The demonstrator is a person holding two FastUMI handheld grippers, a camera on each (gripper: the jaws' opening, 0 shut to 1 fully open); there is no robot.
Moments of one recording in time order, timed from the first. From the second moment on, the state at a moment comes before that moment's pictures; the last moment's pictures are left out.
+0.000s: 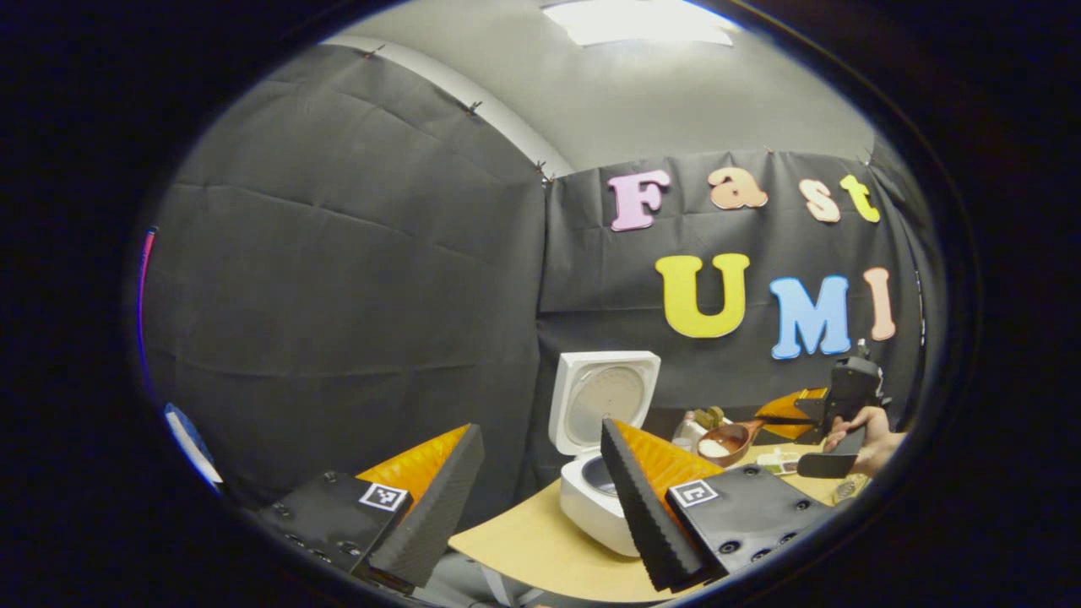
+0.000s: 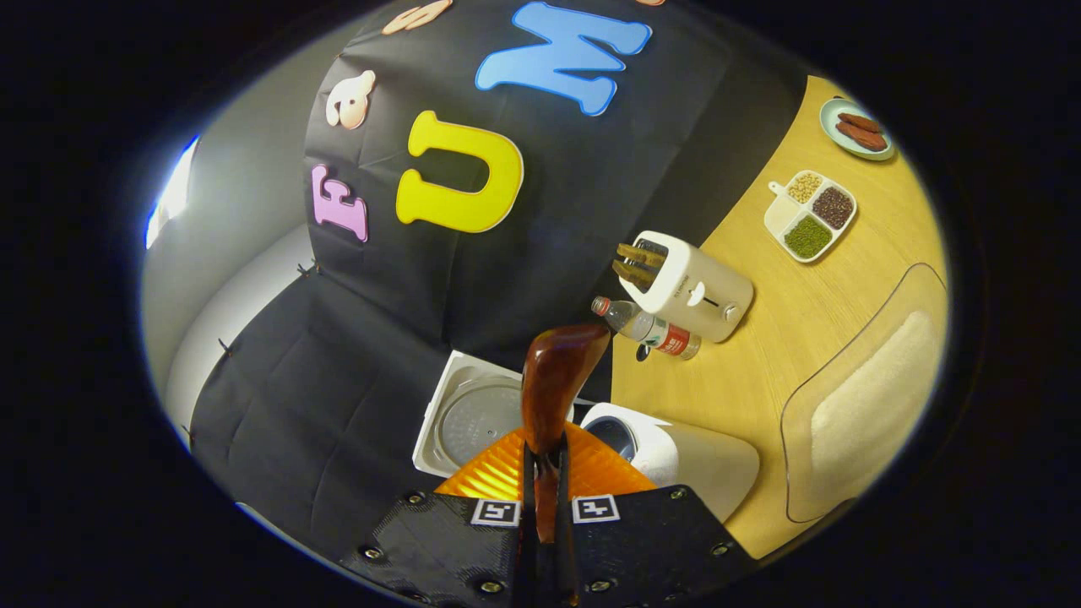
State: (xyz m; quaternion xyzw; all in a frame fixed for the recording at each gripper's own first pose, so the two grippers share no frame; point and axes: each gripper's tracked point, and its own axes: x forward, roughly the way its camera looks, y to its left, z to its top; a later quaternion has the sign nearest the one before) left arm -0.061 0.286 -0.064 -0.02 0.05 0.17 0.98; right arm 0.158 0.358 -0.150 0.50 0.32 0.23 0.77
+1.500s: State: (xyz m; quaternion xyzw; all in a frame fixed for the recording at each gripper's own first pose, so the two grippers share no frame) left arm -0.086 0.317 -0.096 -0.03 0.09 0.20 0.98; right arm 0.163 0.494 -0.181 -0.03 0.21 0.35 0.91
